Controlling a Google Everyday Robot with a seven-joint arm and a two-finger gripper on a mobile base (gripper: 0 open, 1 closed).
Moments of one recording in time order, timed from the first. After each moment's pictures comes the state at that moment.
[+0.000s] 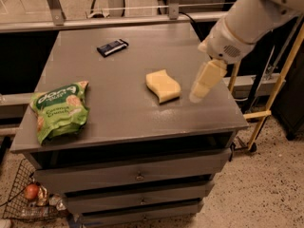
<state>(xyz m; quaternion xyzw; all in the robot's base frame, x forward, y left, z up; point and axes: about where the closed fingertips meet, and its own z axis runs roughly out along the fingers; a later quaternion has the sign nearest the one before) 0.556 -0.127 0.916 -0.61 0.76 0.06 0.23</state>
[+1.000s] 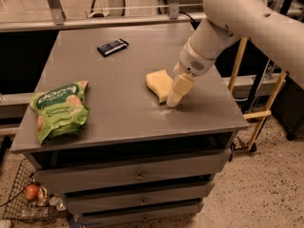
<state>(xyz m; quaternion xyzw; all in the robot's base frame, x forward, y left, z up) 0.604 -0.080 0.838 -0.62 0.76 0.10 0.19</state>
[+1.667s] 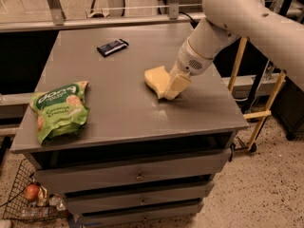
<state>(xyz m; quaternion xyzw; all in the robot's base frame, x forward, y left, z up) 0.607 -0.069 0.838 -0.62 0.75 0.11 0.20</state>
